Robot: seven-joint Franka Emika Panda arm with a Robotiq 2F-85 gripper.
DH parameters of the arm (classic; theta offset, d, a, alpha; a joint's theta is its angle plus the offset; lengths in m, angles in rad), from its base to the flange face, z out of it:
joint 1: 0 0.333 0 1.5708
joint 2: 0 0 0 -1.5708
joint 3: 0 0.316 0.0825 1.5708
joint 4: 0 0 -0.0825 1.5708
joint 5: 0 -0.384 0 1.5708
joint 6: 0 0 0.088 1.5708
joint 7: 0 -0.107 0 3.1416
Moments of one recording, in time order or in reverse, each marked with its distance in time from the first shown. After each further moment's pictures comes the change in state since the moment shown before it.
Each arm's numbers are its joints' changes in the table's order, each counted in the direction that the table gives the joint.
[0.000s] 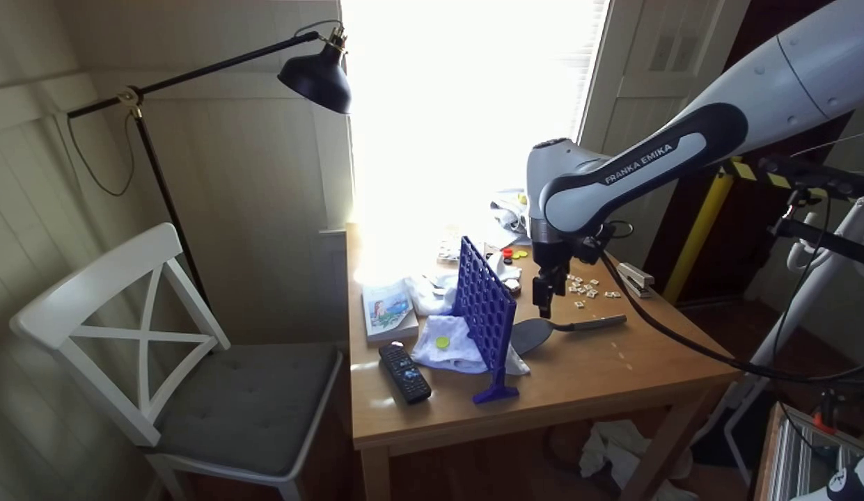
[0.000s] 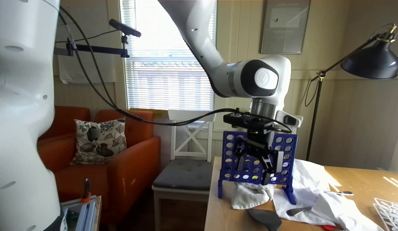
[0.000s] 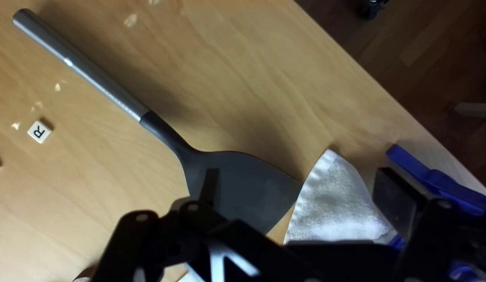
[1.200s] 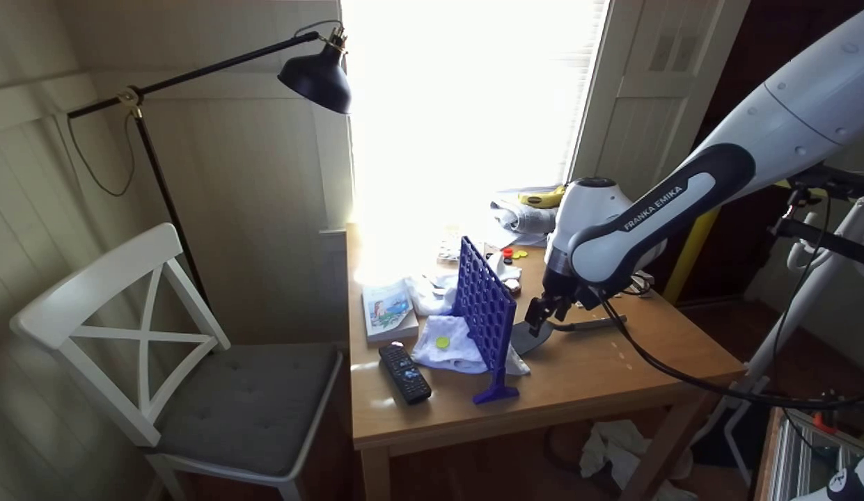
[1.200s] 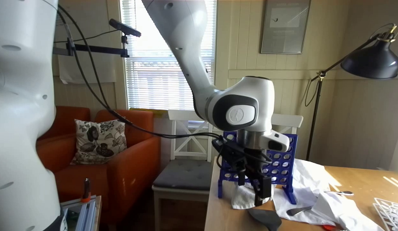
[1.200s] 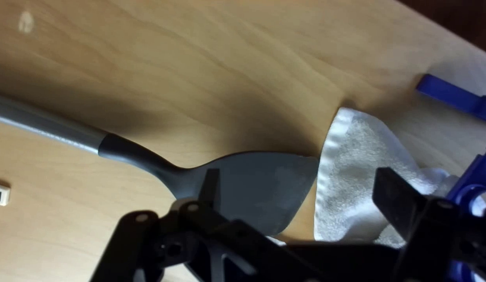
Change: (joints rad) arm -0.025 0.007 0.001 -0.268 -0.125 -0.521 -0.190
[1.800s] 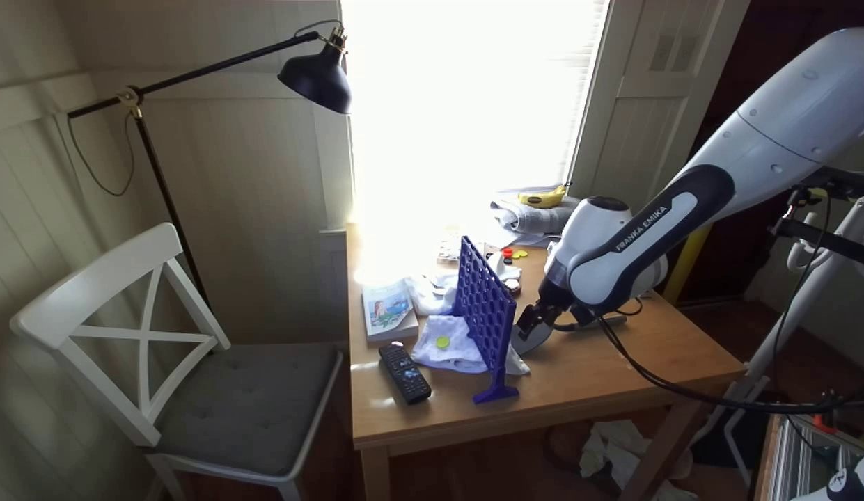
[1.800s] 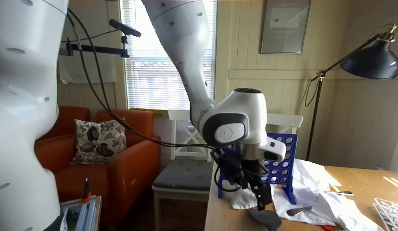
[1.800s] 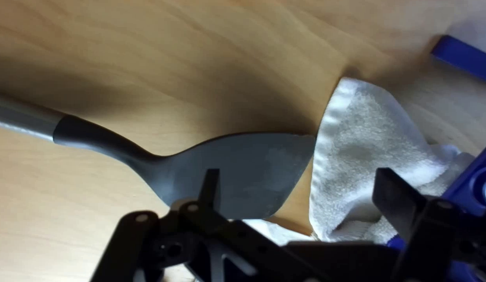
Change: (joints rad) arm -0.053 -0.070 0.072 -0.050 -0.099 -0.268 0.070
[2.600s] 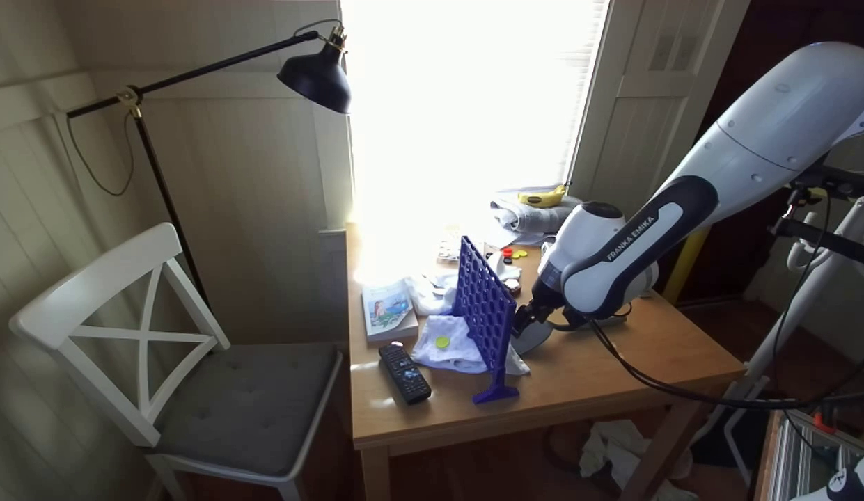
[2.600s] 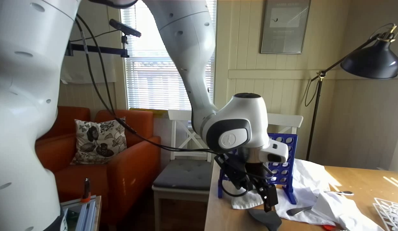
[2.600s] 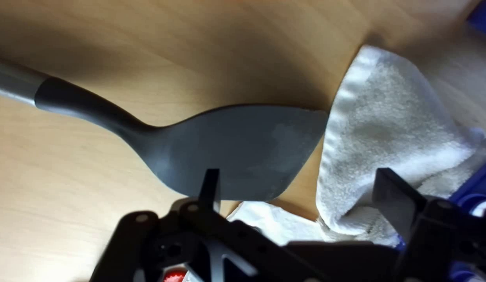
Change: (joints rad) arm 0.023 -0.059 -0.024 0.034 0.035 -0.076 -0.006
